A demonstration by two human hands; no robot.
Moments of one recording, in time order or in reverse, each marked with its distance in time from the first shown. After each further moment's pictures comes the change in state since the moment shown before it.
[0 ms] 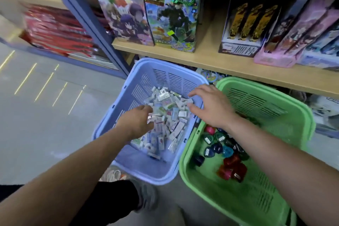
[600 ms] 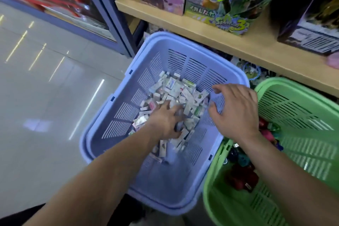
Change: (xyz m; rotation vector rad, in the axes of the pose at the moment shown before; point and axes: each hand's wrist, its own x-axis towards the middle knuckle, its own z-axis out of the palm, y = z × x) left_hand 0.105 0.005 0.117 0.152 -0.078 0.374; right_hand 0.037 0.005 0.072 -0.311 0.207 0.116
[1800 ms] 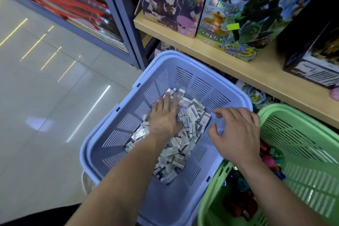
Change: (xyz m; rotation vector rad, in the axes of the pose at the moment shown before) left_hand 0.028 -0.016 -0.001 -0.214 0.198 -0.483; right_hand -0.001 -0.002 0.004 0.002 0.026 -0.030
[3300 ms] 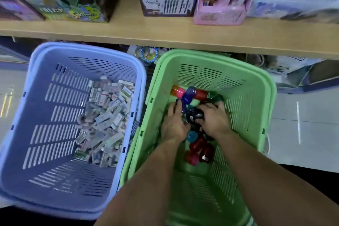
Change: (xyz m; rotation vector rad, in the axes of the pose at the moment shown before) left_hand -0.079 0.245 0.054 -0.451 -0.265 0.076; right_hand -0.128 0.177 0.042 0.112 -0.560 0.538
